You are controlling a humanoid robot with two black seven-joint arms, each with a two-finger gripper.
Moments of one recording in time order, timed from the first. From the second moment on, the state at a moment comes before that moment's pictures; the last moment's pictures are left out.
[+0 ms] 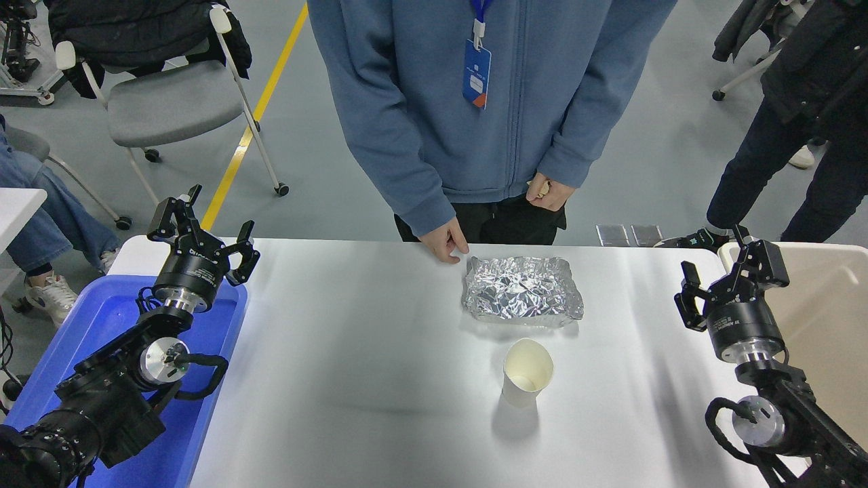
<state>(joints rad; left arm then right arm) -0.62 0.29 -0.80 -0.44 0.08 -0.50 -0.60 0.26 -0.28 1.21 0.94 -0.55 0.02 0.52</state>
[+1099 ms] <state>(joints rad) -0.62 0.29 -0.79 -0.44 0.08 -0.50 -0.60 0.24 -0.43 1.16 1.15 -0.56 0.03 0.34</state>
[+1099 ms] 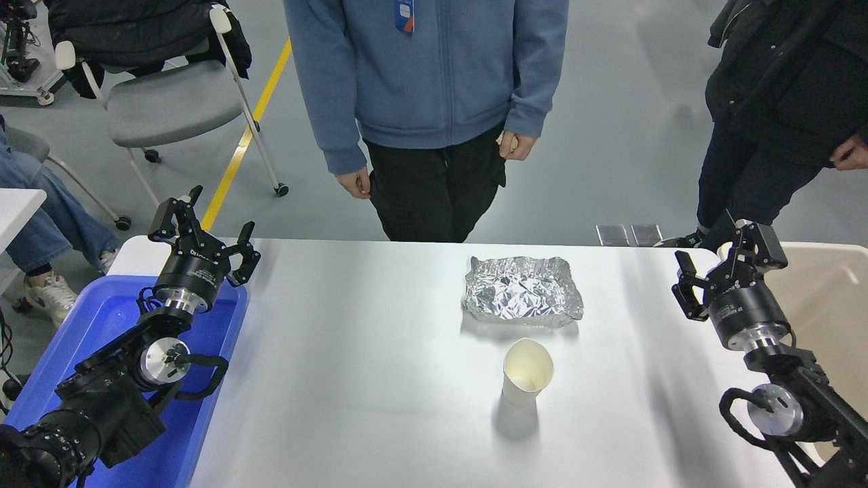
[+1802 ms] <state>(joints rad) -0.62 0.29 -0.79 -0.44 0.08 -0.50 -0.60 0.30 -0.77 0.86 1.42 -1.14 0.03 0.29</state>
